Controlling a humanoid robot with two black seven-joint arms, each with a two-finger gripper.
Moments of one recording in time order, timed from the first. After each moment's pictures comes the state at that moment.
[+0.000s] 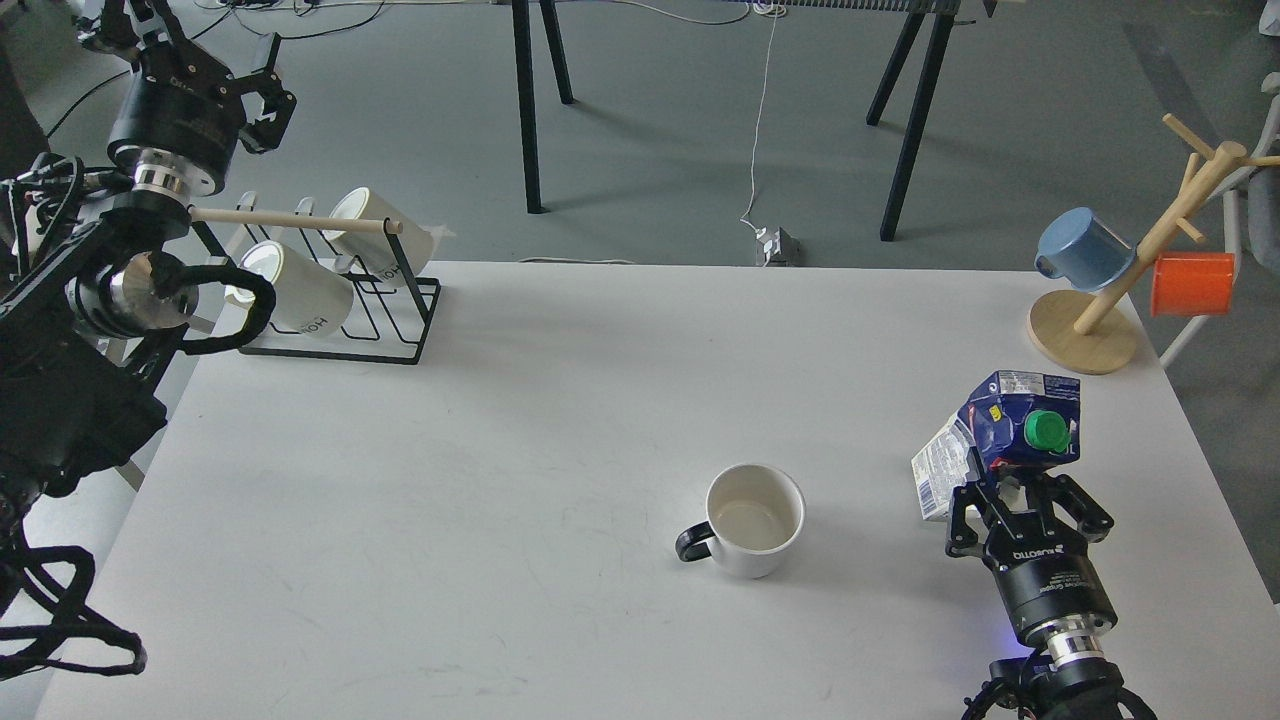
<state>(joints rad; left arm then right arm) -0.83 0.38 -0.87 -0.63 0.17 -0.29 -0.44 -0.25 -0.18 1.18 1.29 0.29 0.49 0.16</state>
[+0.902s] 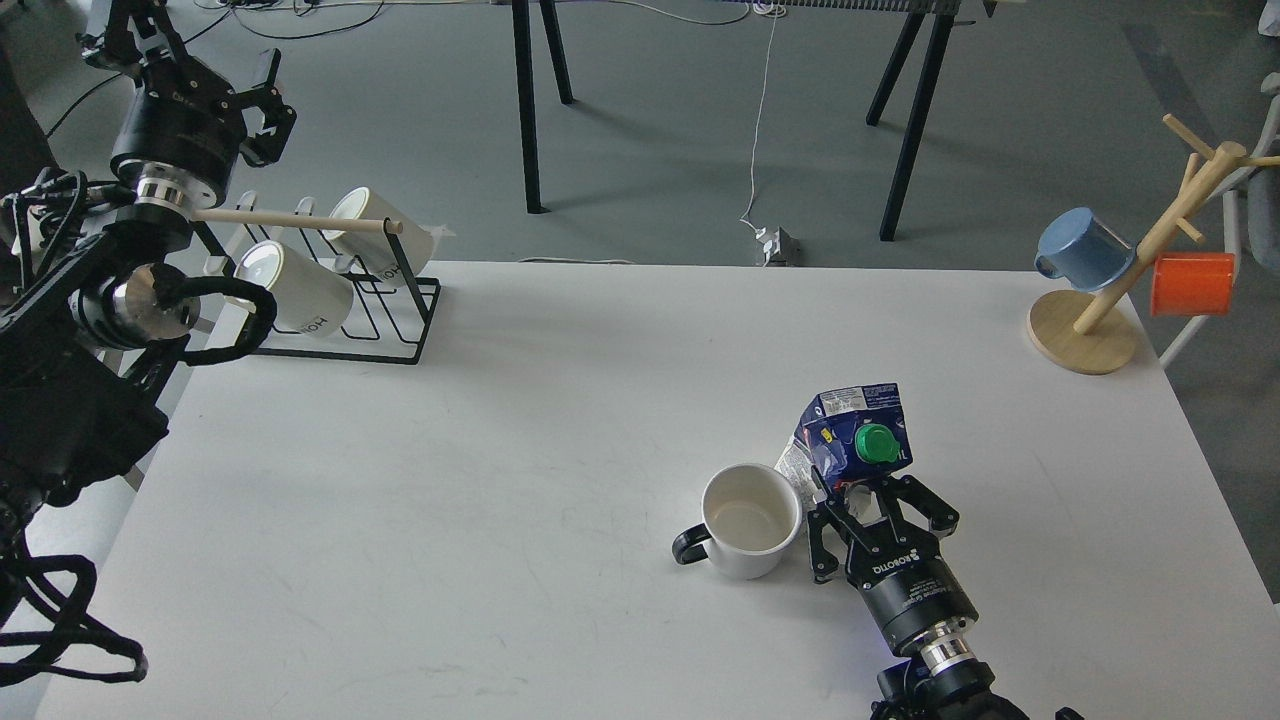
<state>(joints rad) -0.82 0.38 -0.87 -0.63 0.17 -0.29 -0.44 -0.18 -0.07 1.02 1.25 0.15 0.49 0.16</state>
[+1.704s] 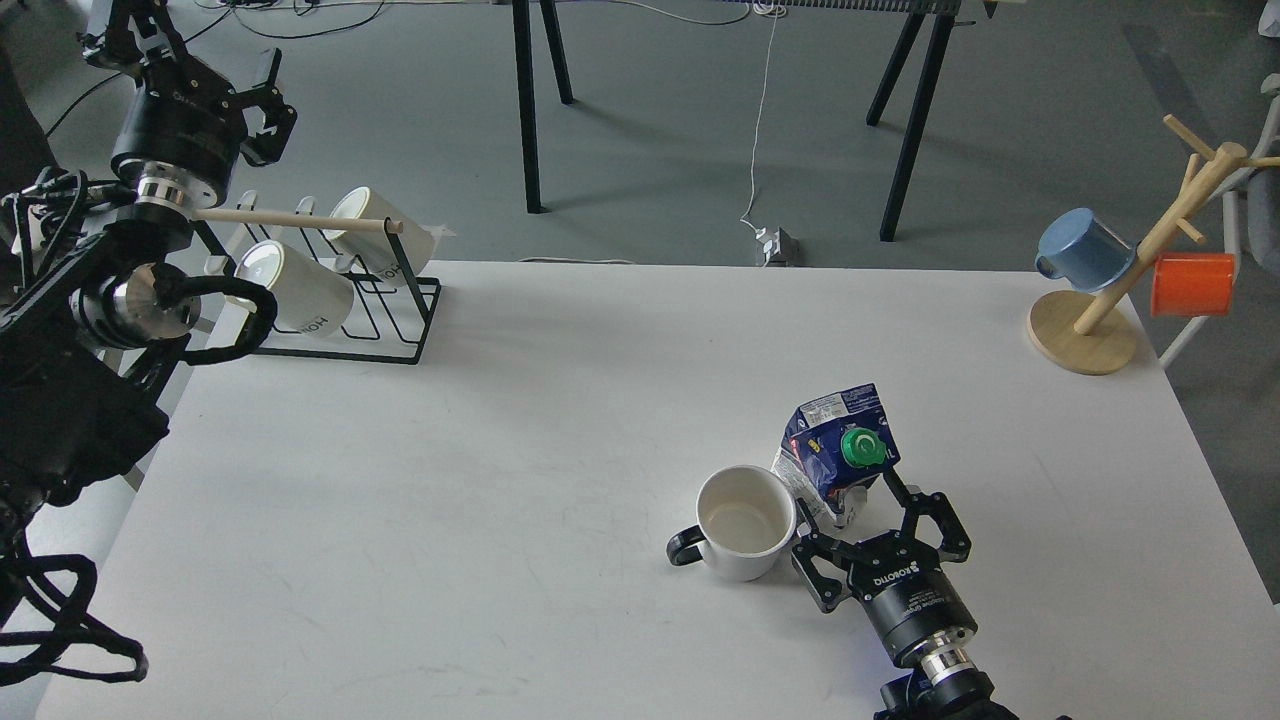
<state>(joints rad) -0.82 0.38 -0.87 -0.63 0.17 -0.29 -0.44 -0.18 -0.07 1.02 1.19 0.15 0.49 0.16</state>
